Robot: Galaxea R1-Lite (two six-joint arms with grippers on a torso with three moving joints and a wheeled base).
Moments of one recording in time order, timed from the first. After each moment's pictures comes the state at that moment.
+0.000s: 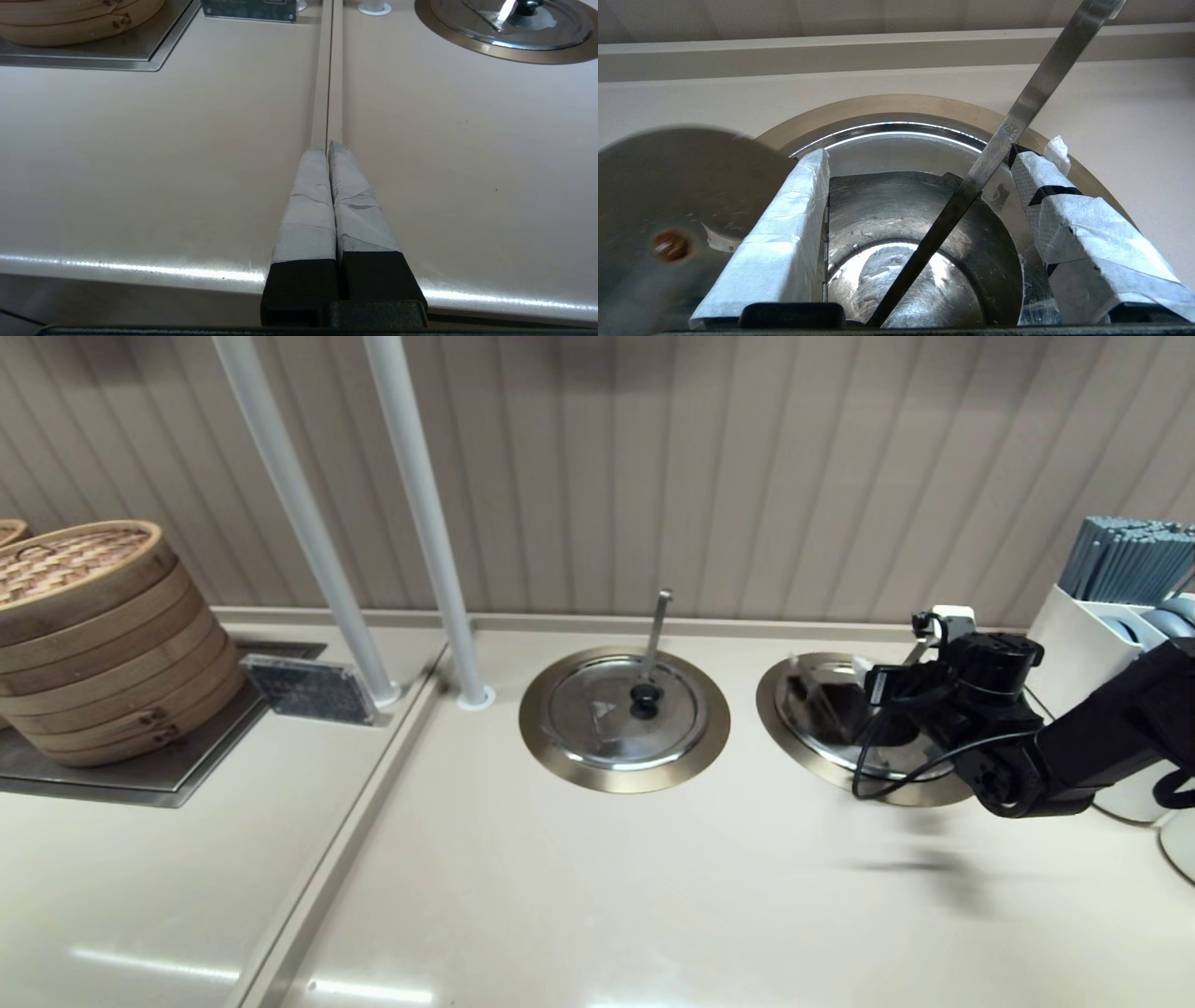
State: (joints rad) left arm 0.00 0.00 0.00 0.00 0.00 0.01; right arm -0.01 2.23 -1.08 -1.08 -0.16 0.00
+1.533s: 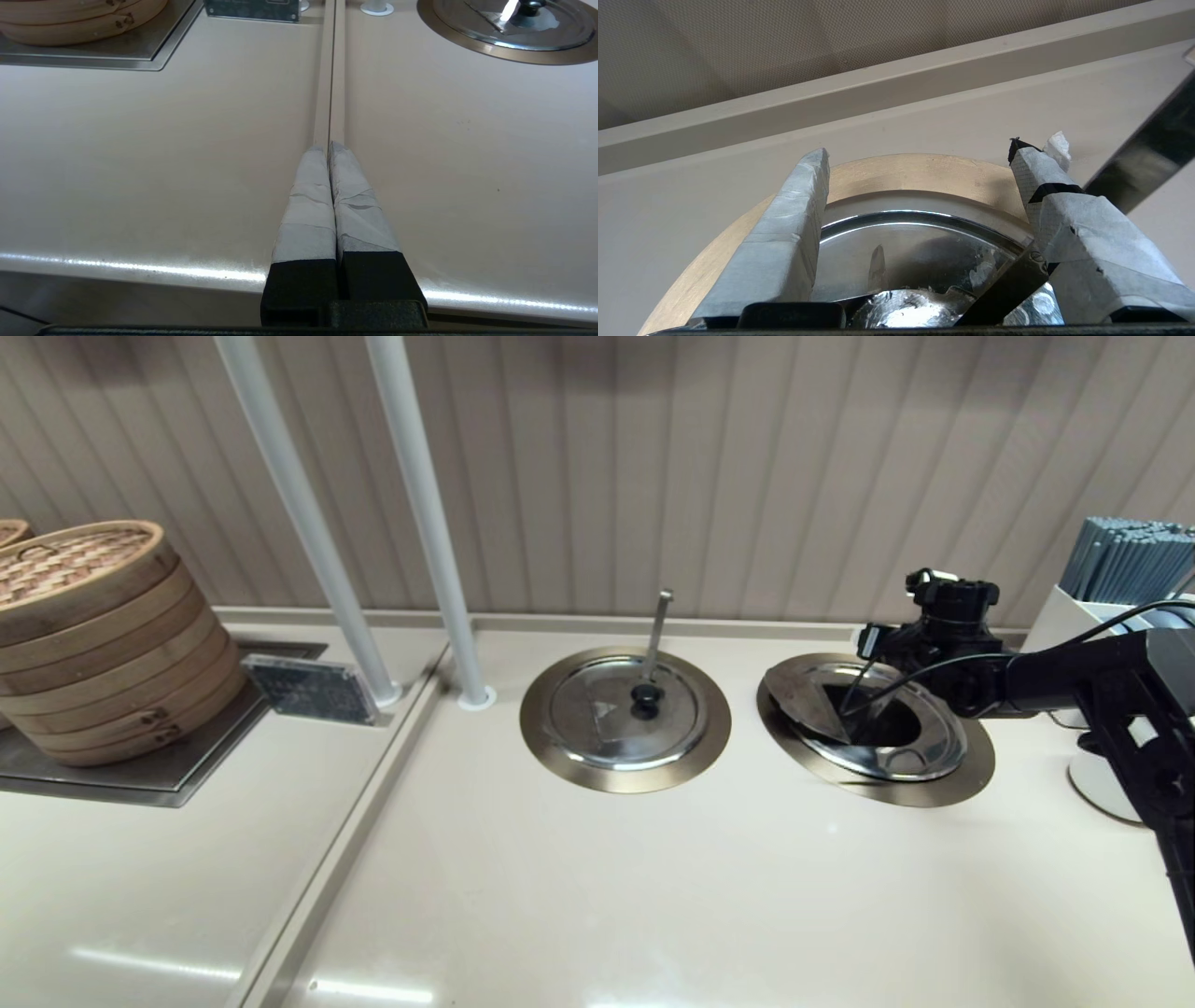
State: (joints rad) left arm 0.00 0.00 0.00 0.00 0.00 0.01; right arm -0.09 2.48 -1.83 -0.43 -0.16 0.17
